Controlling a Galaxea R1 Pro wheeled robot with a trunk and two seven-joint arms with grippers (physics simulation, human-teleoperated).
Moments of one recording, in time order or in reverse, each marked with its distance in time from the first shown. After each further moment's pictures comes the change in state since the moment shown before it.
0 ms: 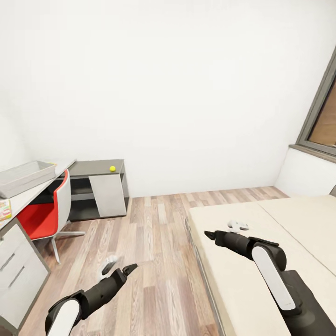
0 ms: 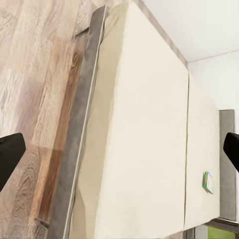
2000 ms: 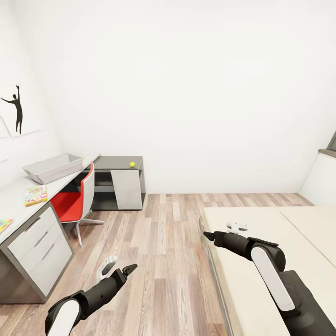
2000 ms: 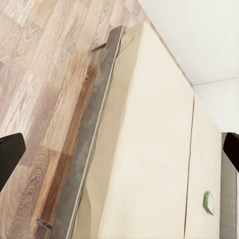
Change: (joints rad) left arm 0.001 0.000 0.000 0.000 0.001 0.000 -0.003; right arm 0.002 0.001 0.009 0.000 0.000 0.000 0.001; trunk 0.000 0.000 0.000
